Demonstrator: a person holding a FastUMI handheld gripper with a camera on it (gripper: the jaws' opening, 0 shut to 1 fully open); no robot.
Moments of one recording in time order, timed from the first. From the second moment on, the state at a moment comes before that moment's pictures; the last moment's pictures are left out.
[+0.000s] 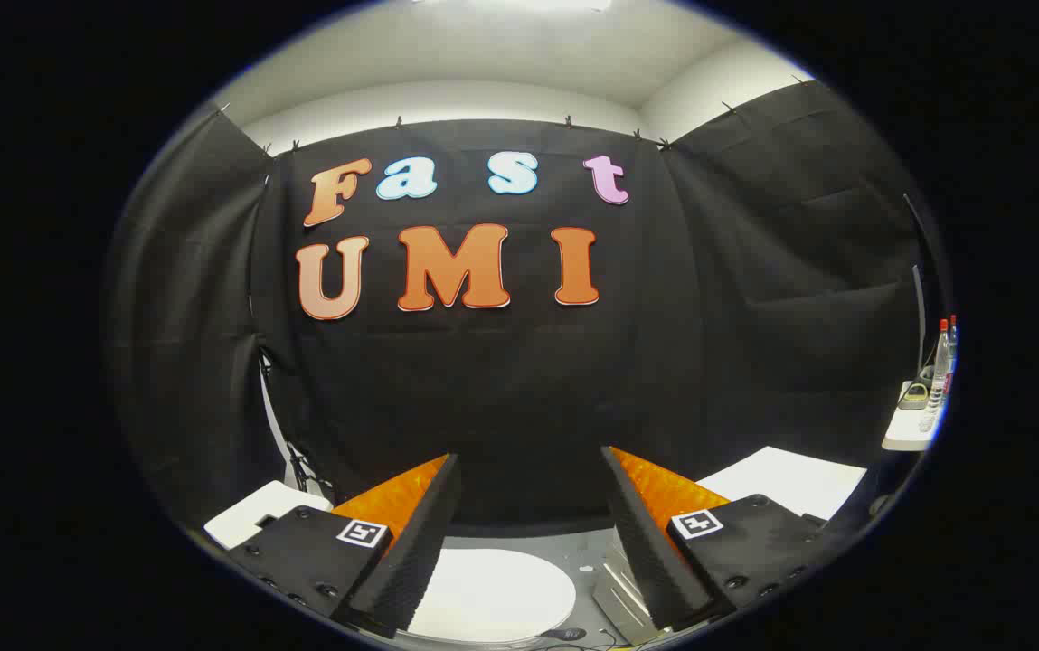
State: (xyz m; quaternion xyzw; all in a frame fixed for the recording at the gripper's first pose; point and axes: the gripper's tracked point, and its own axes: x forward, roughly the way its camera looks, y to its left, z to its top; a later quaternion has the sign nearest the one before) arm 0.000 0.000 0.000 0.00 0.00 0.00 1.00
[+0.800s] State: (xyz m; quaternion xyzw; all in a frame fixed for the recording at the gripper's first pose) arm -0.024 0.005 -0.007 0.01 -0.01 -0.01 1.00
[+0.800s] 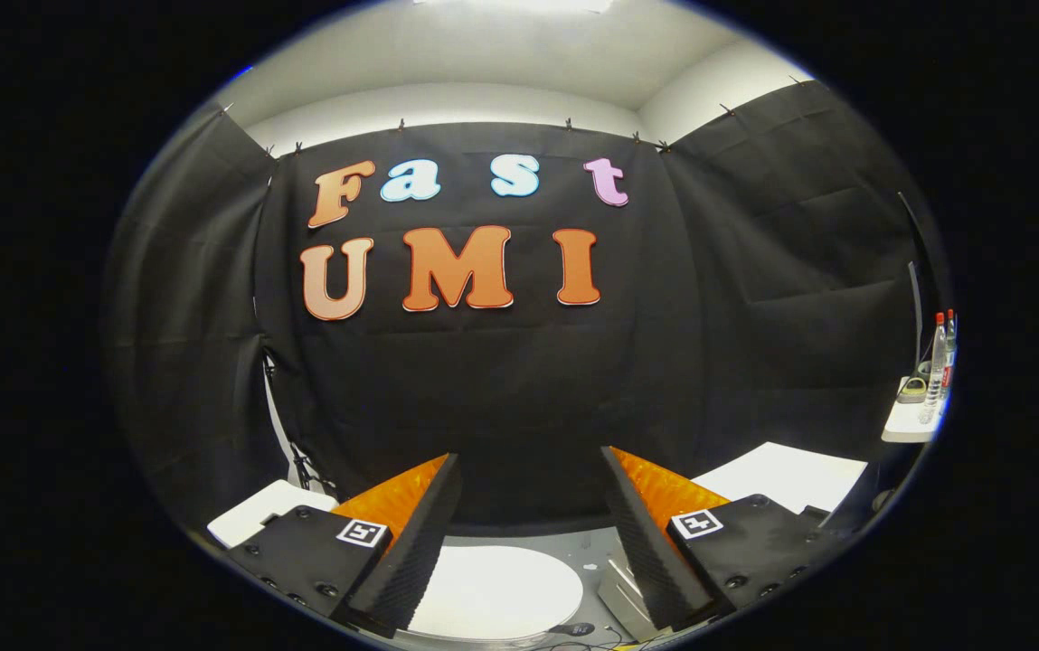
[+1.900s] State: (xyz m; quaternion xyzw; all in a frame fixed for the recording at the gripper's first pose) arm 0.002 -0.066 -0.244 0.11 0.08 -0.07 0.99
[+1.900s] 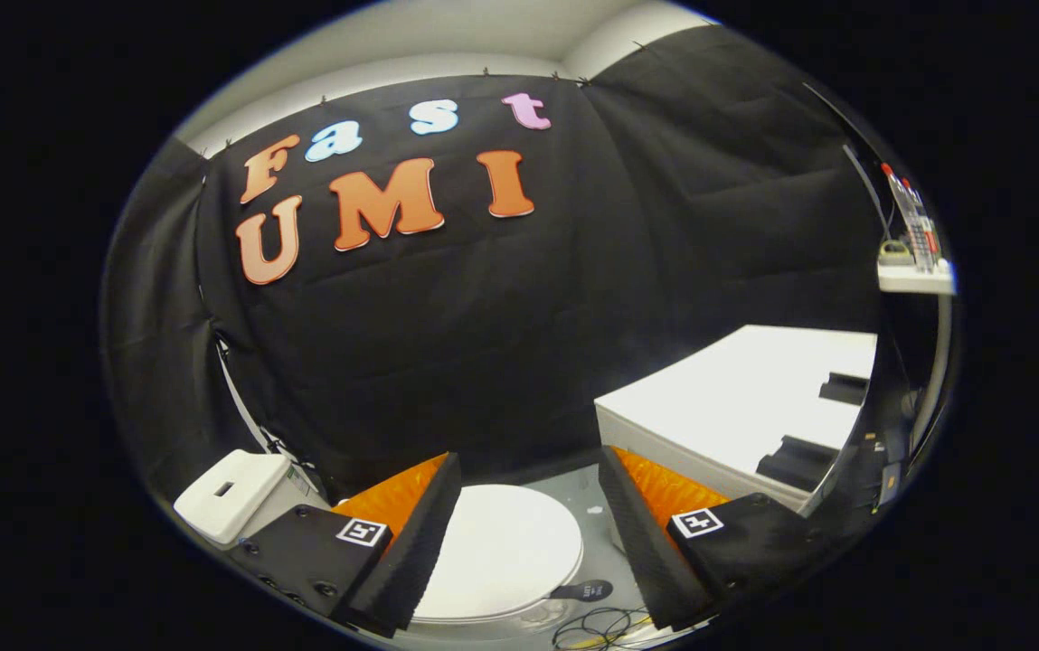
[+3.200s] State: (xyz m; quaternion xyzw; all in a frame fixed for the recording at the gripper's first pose) arm -0.029 -0.112 -0.521 0.35 0.30 -0.19 0.87
